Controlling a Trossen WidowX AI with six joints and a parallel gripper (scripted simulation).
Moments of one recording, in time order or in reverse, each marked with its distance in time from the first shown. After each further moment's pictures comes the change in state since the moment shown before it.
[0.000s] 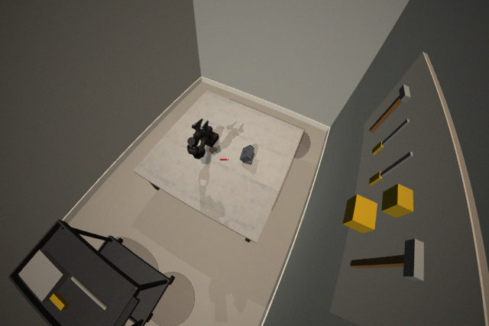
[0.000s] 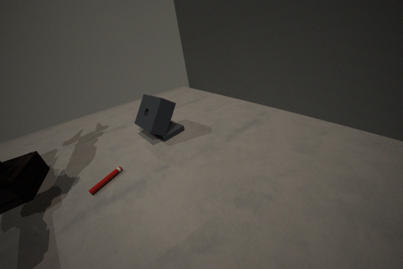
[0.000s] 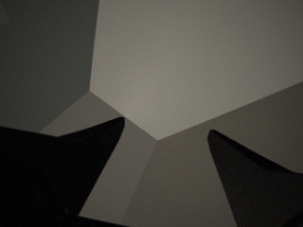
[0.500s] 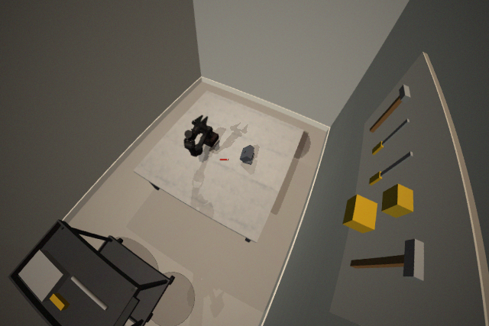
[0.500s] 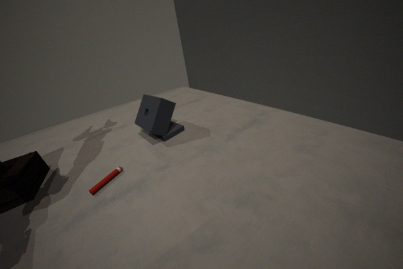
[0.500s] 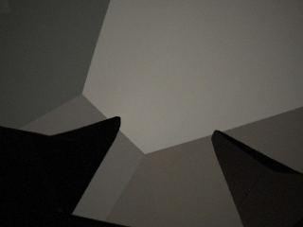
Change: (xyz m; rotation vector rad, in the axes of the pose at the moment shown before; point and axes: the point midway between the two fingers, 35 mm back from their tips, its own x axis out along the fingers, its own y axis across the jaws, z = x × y) arm 0.027 -0.021 -0.006 -0.130 -0.128 0.001
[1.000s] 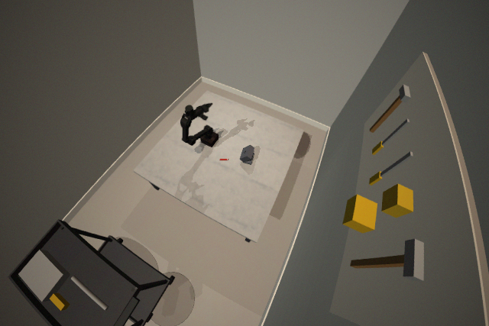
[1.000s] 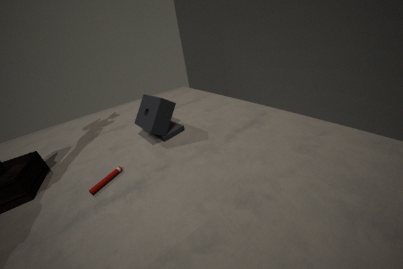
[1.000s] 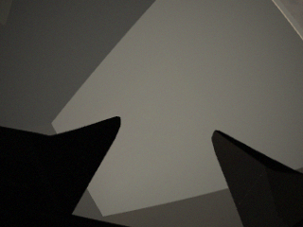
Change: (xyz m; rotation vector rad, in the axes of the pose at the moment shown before) arm 0.111 -0.049 -0.005 -0.184 -0.430 -0.022
